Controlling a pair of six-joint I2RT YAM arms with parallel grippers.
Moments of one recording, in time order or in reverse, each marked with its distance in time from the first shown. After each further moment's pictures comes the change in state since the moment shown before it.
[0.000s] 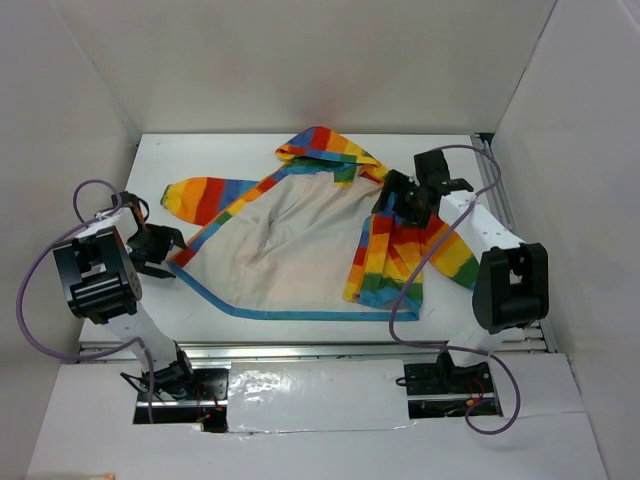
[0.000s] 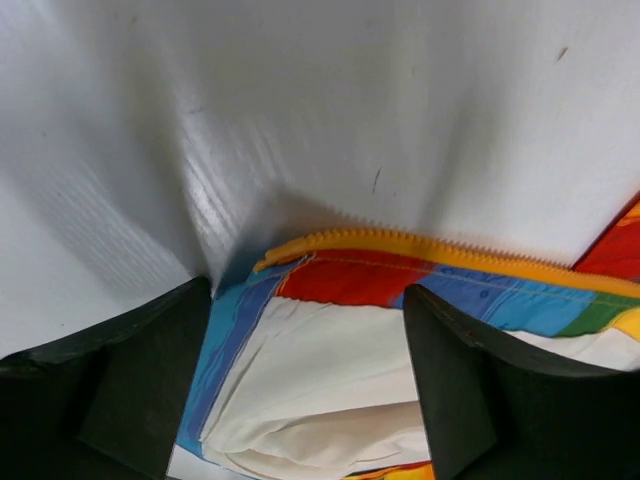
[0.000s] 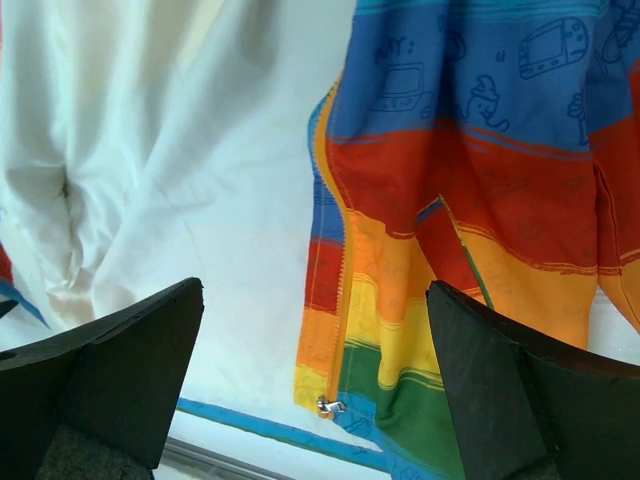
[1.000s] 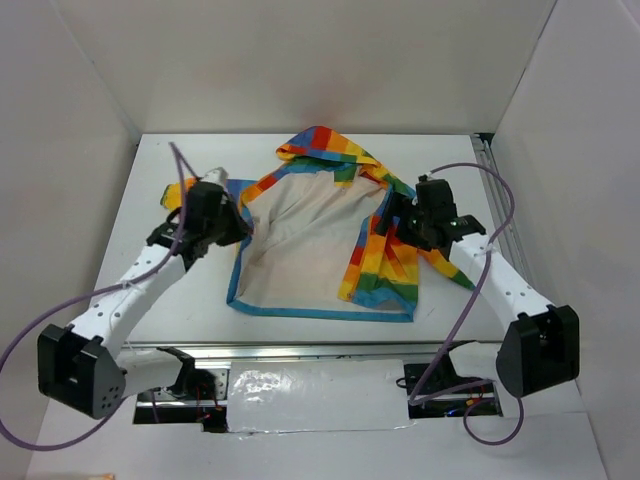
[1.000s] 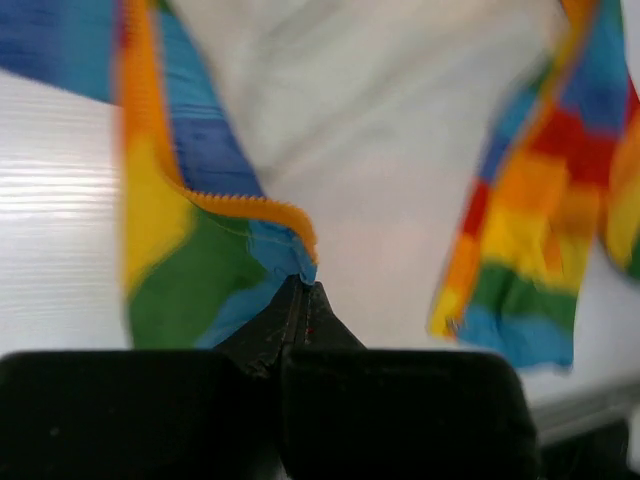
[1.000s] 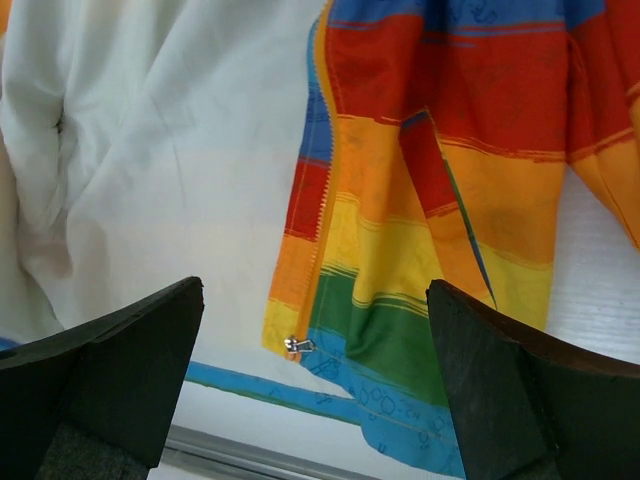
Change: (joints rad) left arm -0.686 -0.566 -0.115 0.252 -0.106 0.332; right arm 0.098 -0.357 -0.270 0.047 0.106 0.015
